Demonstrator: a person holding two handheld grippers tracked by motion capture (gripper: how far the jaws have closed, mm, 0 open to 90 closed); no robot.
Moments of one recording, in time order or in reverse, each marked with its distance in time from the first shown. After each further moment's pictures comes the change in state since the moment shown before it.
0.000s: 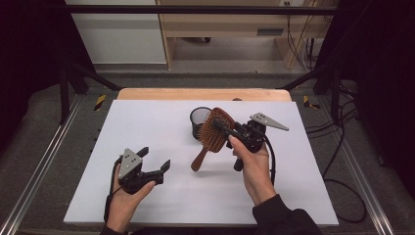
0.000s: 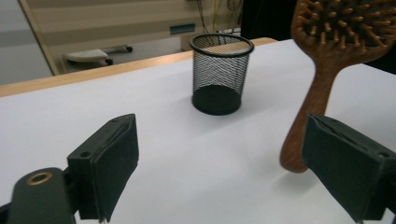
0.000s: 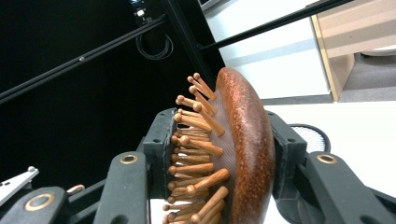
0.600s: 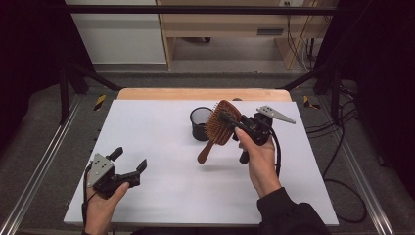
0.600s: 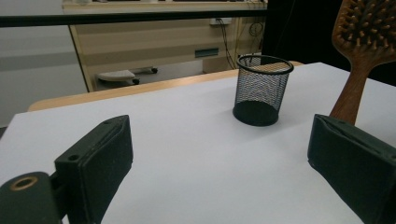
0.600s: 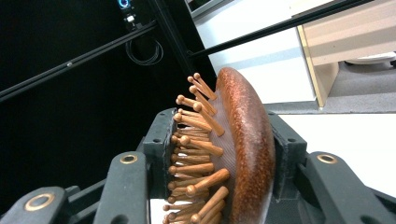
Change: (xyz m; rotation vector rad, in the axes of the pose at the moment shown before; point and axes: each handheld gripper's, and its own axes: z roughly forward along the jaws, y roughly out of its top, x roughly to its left) left arm 0.041 -0.013 -0.041 -0.103 0.083 -0.002; right arm -0.013 0.019 -0.001 -0.013 -0.039 -0.015
